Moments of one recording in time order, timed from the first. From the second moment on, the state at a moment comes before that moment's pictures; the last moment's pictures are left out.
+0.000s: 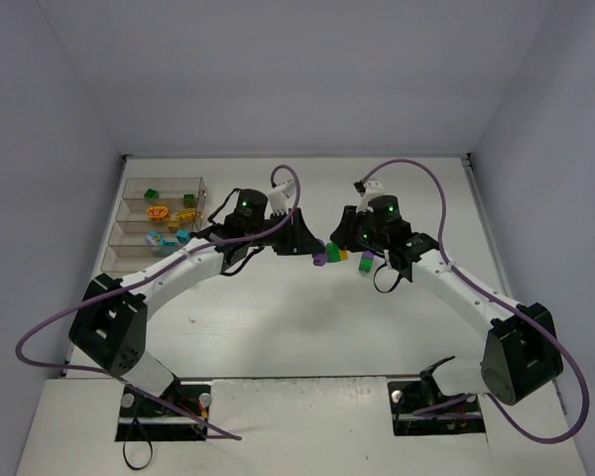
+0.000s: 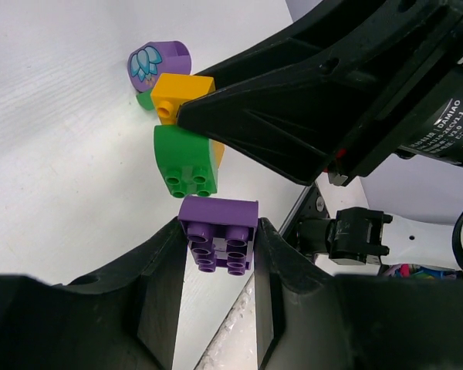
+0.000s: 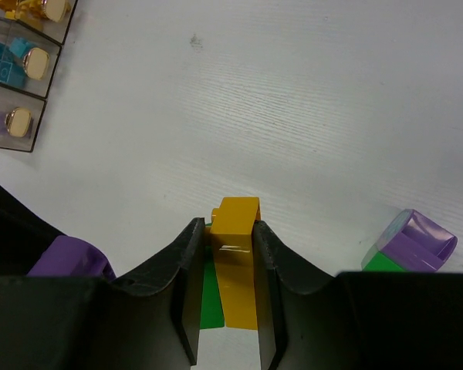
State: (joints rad) left arm -0.62 1.55 1.11 -0.04 0.57 -0.67; right arm 0.47 1.34 0.91 -0.15 -0.13 0.38
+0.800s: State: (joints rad) left arm 0.14 1.29 0.98 -0.54 0.03 -0.61; right arm 0.47 1.34 0.91 -0.15 -0.16 0.35
